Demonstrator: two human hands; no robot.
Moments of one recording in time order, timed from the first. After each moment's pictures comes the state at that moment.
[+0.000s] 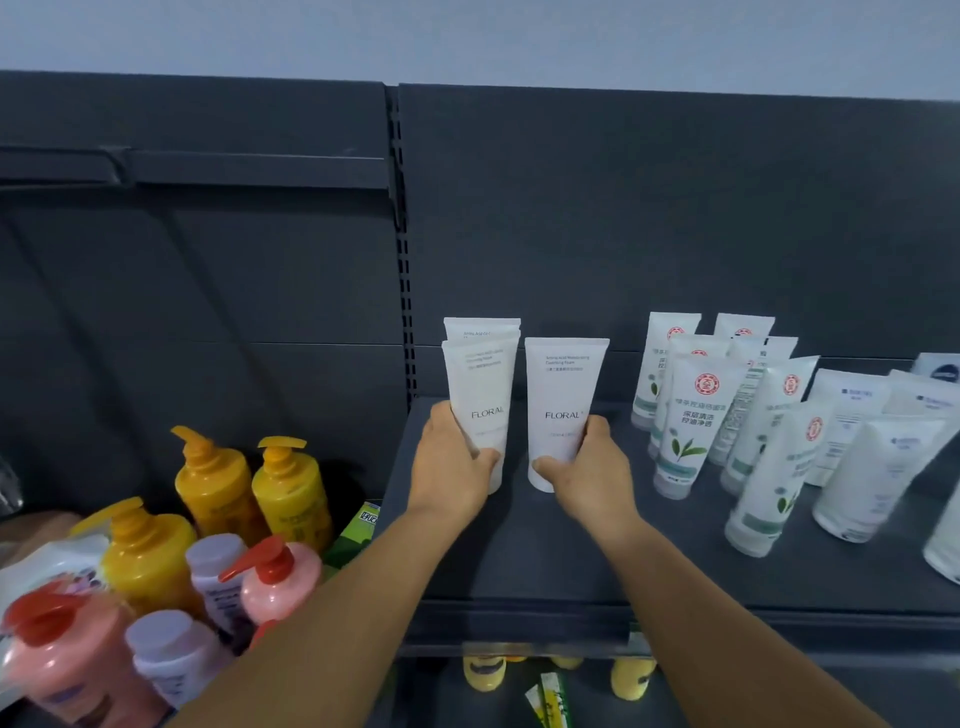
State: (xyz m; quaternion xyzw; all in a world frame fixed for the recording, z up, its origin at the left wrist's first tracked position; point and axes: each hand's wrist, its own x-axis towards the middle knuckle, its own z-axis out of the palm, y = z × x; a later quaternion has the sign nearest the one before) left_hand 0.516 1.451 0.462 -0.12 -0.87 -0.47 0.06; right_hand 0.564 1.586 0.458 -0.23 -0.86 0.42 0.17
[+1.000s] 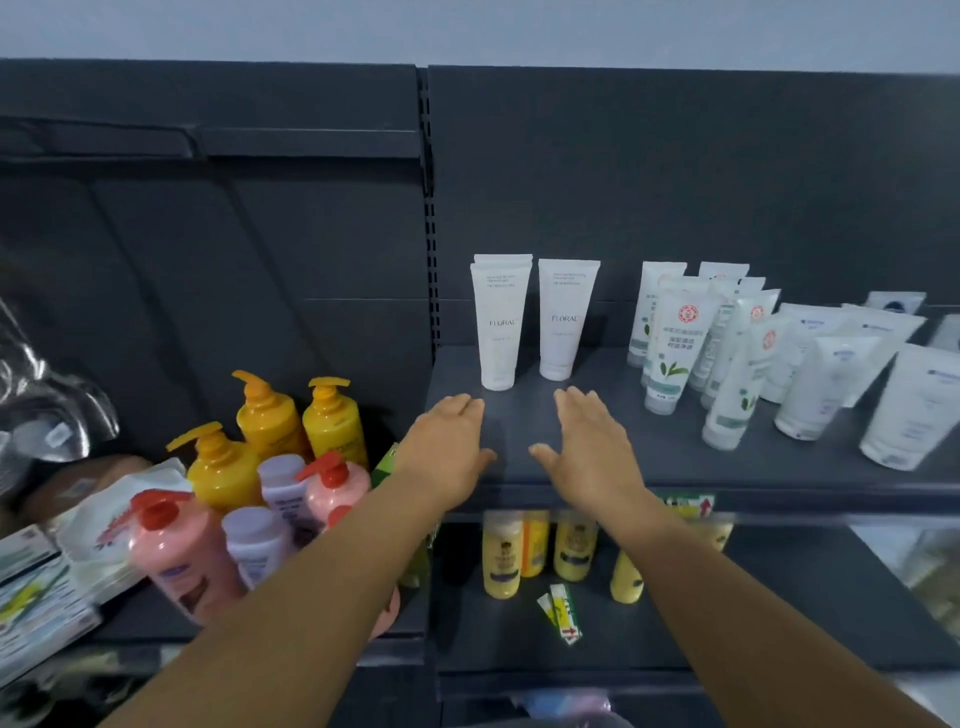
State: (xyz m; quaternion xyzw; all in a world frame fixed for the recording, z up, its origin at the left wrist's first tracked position) left_hand 0.607 1.373 0.469 -0.28 -0.95 -0.11 0.04; right_hand 0.653 1.530 0.445 -0.13 -0.97 0.16 0.11
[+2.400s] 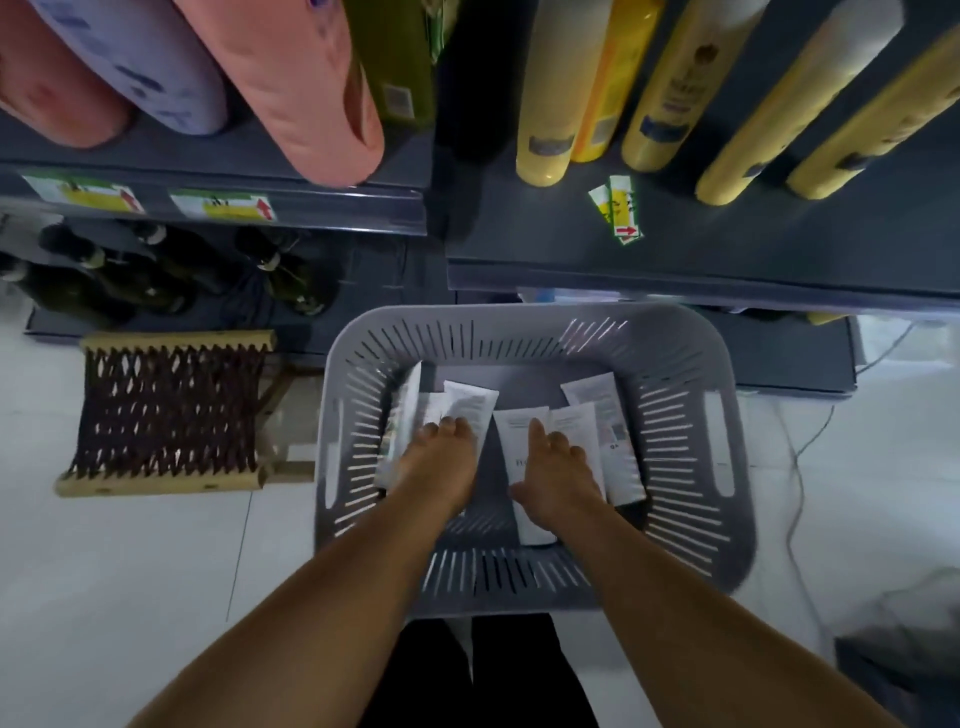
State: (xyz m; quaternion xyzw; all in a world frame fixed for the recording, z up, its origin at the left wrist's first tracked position) left_hand 0.791 1.305 0.030 -0.16 -0.90 0.01 -0.40; right_hand 0.840 1.433 0.034 -0.18 -0.87 0.19 -0.42
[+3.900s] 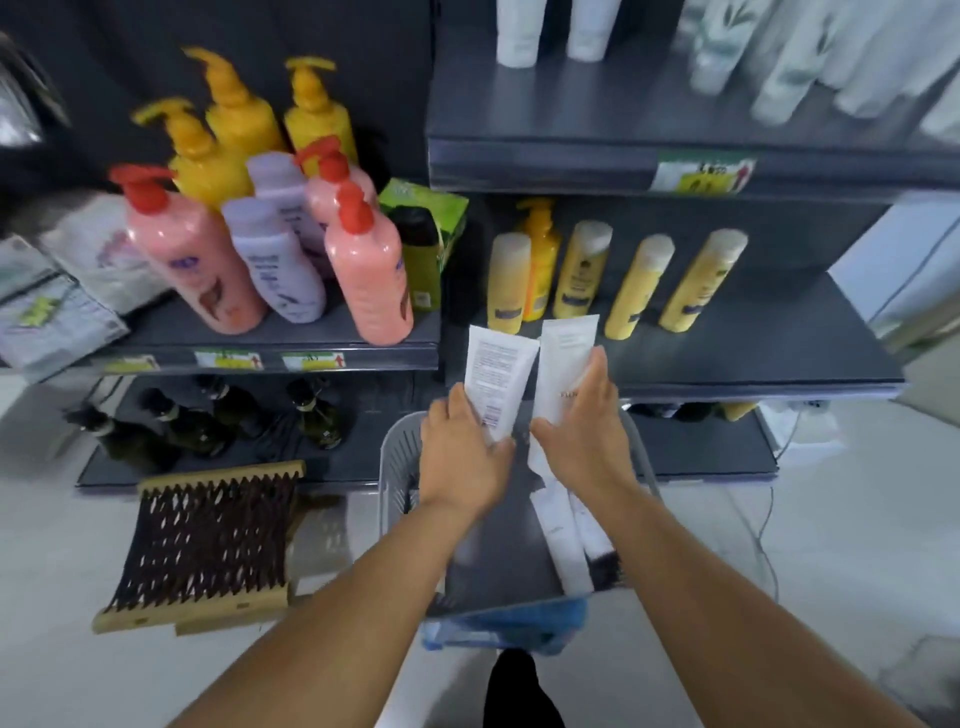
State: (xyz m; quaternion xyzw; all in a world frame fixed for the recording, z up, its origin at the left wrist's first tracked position) left_hand 0.806 1.303 0.248 -0.08 -0.92 -0.37 -0.09; right_hand 0.840 1.429 0.261 -0.28 -0.88 0.39 0.08
